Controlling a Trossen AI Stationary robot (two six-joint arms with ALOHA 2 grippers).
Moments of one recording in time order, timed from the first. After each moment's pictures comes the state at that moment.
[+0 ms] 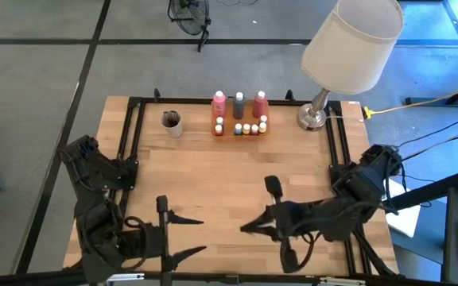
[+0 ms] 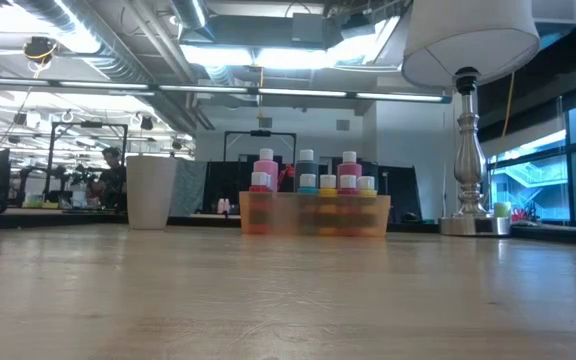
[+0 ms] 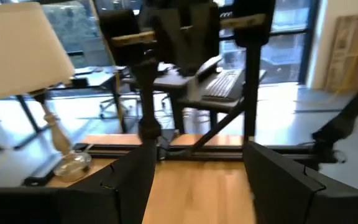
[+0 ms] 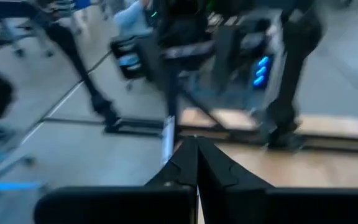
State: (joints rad) left arm -0.93 1.67 1.85 -0.41 -1.11 -0.14; right arm 0.70 1.84 2.31 -0.79 0.47 0.24
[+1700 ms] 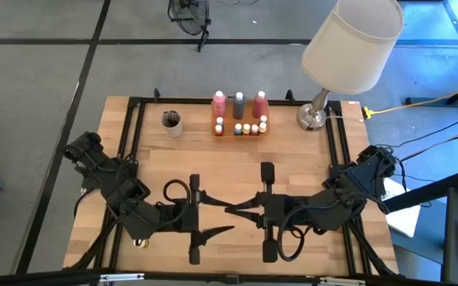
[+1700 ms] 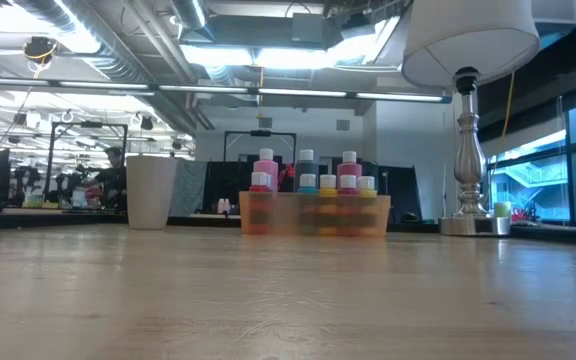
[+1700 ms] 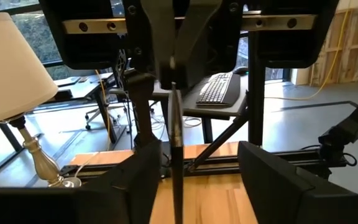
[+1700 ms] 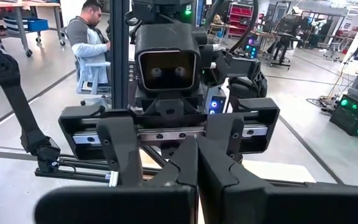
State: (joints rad) left arm -0.69 1.66 1.86 -0.32 -0.79 0.01; right arm 0.65 1.87 2.31 -0.58 0.63 -0.01
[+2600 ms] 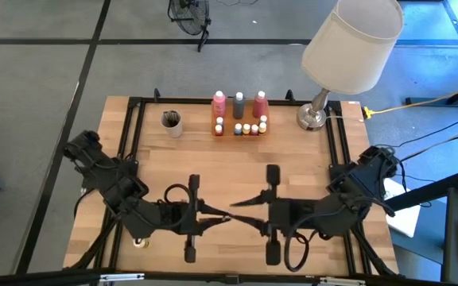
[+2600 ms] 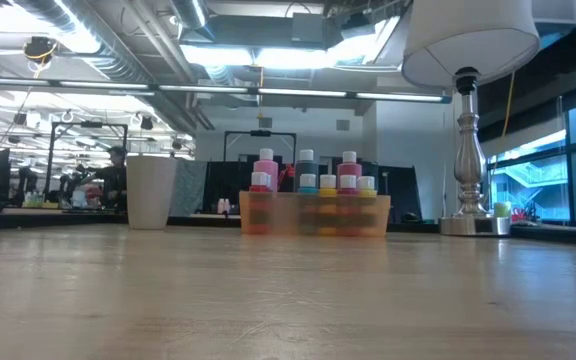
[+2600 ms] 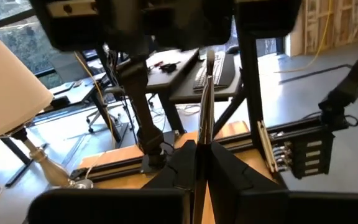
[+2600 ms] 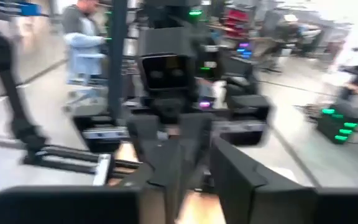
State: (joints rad) left arm -0.68 1.64 1.86 -0.41 -0.74 0.10; right arm 0.68 1.87 2.31 -0.60 0.68 -0.08
